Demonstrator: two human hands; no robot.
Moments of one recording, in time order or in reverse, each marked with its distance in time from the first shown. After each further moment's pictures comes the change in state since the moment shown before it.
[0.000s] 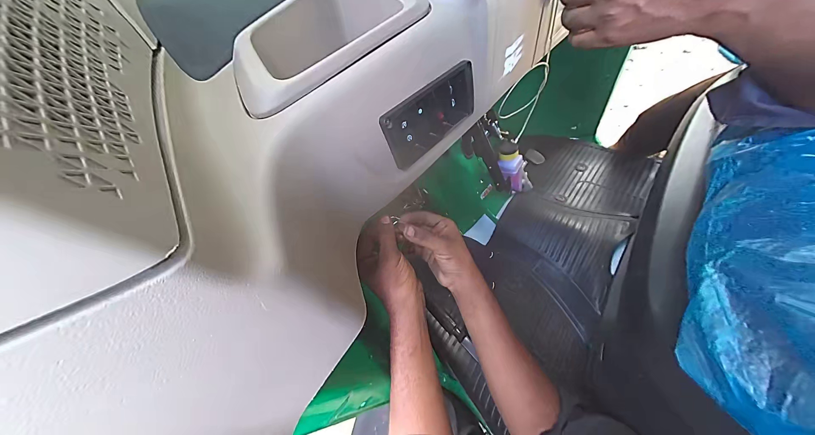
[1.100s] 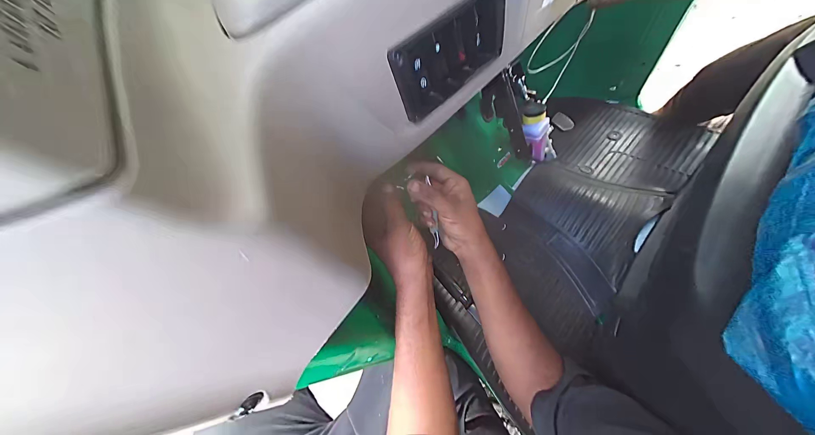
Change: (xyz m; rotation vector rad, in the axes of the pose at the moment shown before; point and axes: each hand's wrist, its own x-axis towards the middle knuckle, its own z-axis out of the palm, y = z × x) left_hand -0.008 0.004 -0.011 0.205 -0.021 0.028; right_hand -0.021 -0.067 0.056 -0.397 -0.029 0.061
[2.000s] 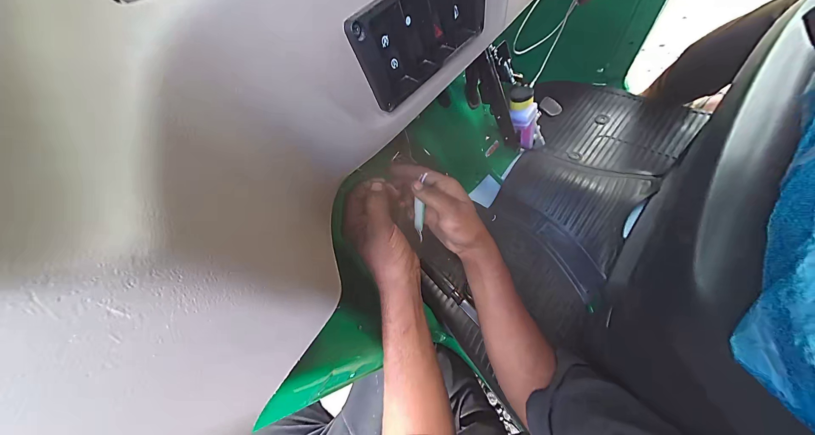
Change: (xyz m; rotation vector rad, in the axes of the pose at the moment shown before) left_hand 0.001 -0.008 0.002 -0.288 -0.141 -0.033; right_hand 0.014 0.080 -0.045 0.156 -0.149 -0.192
